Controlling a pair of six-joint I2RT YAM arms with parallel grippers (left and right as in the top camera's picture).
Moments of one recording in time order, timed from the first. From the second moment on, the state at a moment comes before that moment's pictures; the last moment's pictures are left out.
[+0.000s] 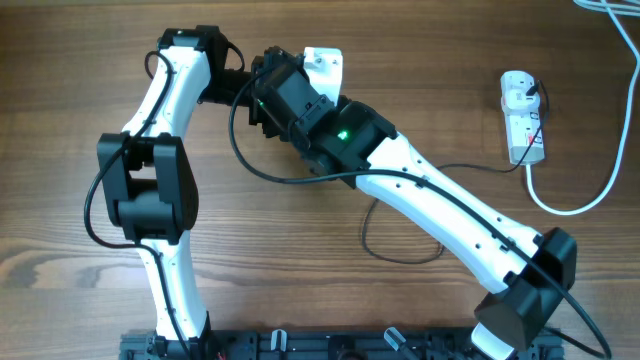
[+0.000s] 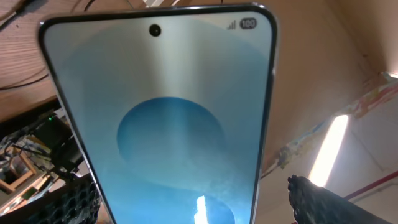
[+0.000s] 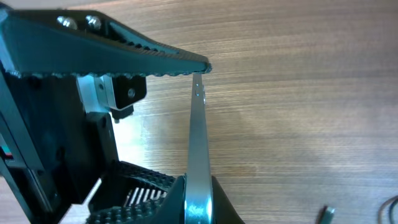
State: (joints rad) left arm -0.09 2.23 1.87 -1.40 1.46 -0.58; right arm 0.84 1.83 1.78 -0.89 0.47 0.76
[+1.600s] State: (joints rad) left arm -0.09 2.23 1.87 -1.43 1.54 -0.63; right arm 0.84 1.77 1.78 -0.93 0.48 2.07
